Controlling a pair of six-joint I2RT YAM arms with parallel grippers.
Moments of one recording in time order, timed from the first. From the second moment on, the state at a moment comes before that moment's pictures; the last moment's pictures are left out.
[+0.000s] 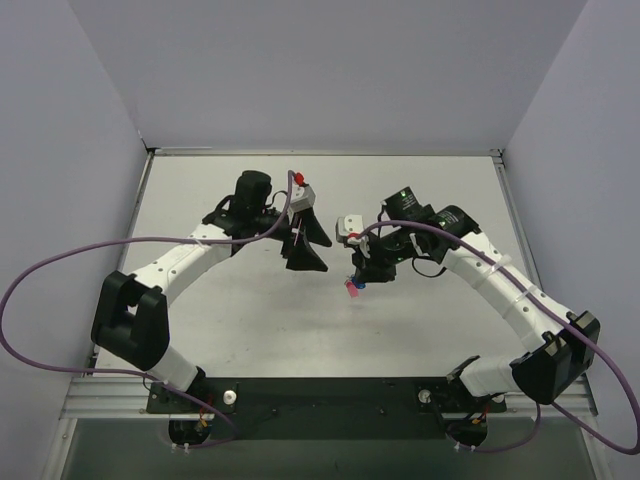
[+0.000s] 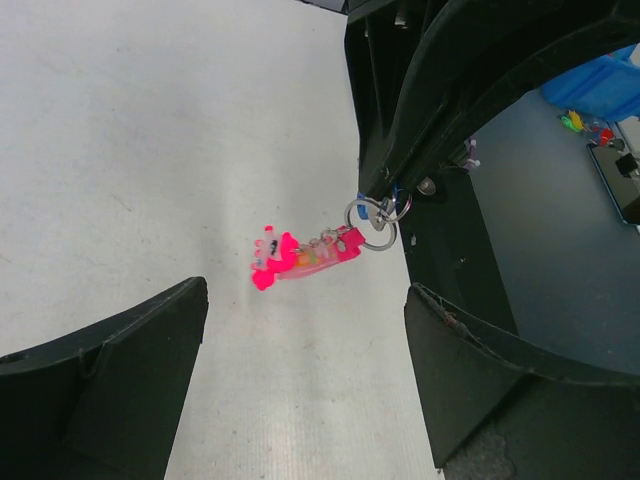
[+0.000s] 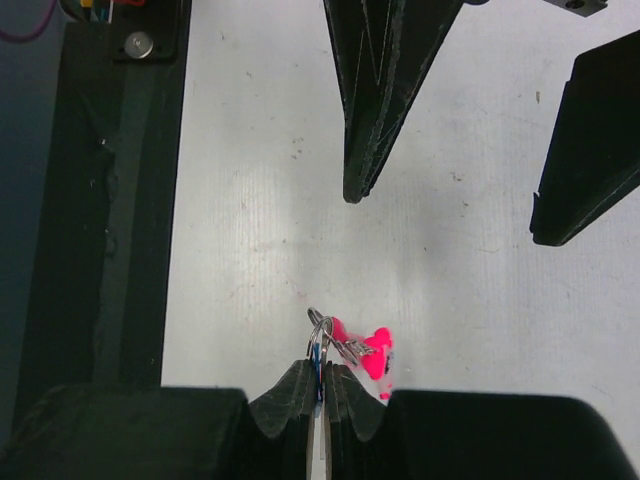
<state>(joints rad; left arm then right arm) -0.48 1.56 1.17 -0.17 1.20 0.18 0.60 1.35 1.30 -0.99 -0.65 -0.77</state>
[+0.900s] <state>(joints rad) -0.60 1.63 1.16 -0.23 1.15 0.31 0.63 1.33 1.29 -1.10 -0.62 -0.93</state>
